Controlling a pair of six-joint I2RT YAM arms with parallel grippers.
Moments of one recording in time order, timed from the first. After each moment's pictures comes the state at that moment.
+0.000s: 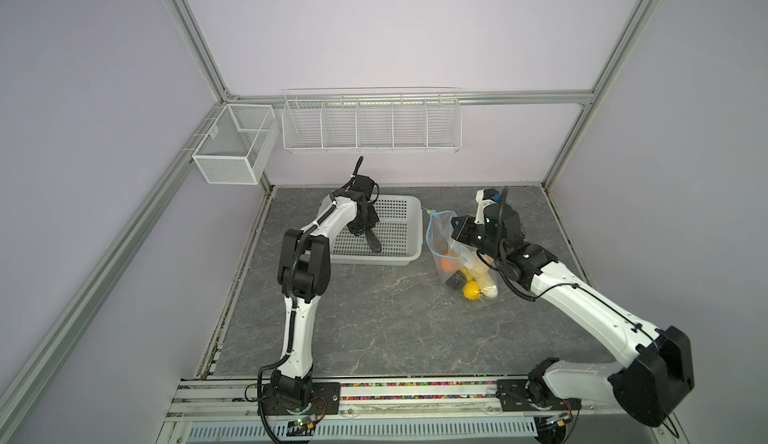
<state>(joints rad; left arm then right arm) -0.37 2.21 1.87 -0.81 -0.03 -0.68 0.55 1.29 1.06 -0.20 0.04 0.74</state>
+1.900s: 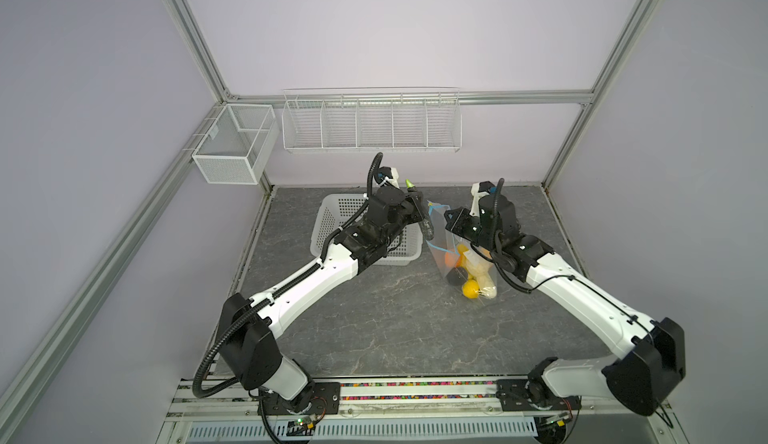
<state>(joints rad) -0.80 1.55 1.37 -0.06 -0.22 -0.72 0.57 1.35 1.17 -0.24 0.01 0.85</state>
